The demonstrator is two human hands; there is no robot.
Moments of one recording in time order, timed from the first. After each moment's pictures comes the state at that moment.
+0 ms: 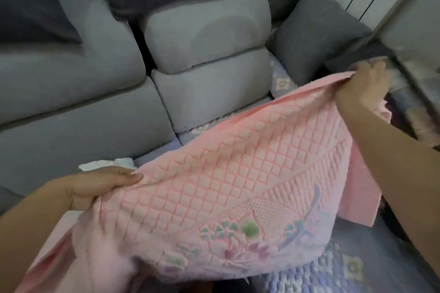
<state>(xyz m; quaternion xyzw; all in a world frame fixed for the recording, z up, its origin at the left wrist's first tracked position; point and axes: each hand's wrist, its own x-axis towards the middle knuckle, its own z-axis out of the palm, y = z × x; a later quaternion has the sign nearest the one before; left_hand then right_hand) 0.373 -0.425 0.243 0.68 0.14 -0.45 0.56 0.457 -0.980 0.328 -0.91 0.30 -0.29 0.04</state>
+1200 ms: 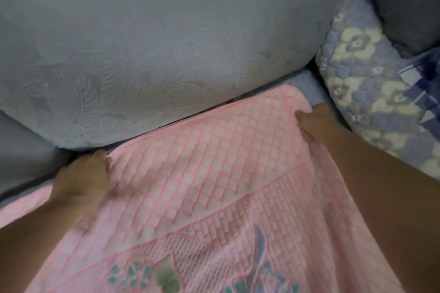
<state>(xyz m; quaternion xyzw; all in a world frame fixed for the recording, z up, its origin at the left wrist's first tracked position) 0.706 -0.612 -0.194 0.98 0.11 -0.15 0.00 0.819 -1.099 -0.212 -0.91 0.33 0.14 0.23</state>
